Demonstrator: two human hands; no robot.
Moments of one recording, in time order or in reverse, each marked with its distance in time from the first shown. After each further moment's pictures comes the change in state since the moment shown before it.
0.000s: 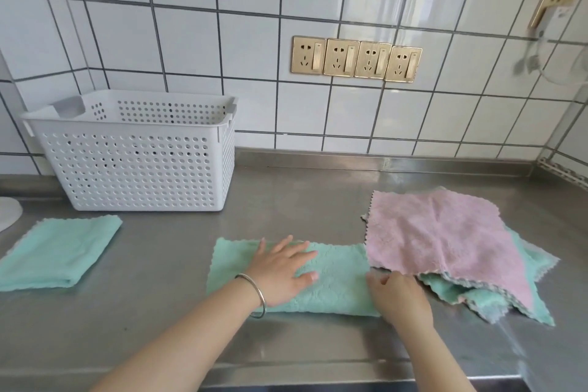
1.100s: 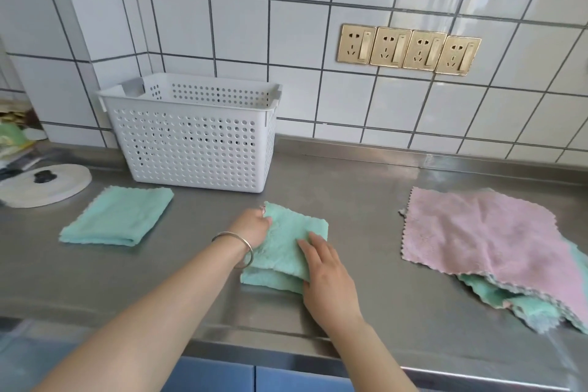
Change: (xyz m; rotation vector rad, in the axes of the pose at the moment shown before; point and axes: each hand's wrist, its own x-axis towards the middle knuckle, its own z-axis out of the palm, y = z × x) left_hand -0.043 -0.065 -0.040 -0.791 0.322 -0.609; right_hand -0.079 -0.097 0.068 -0.039 0.106 -0.895
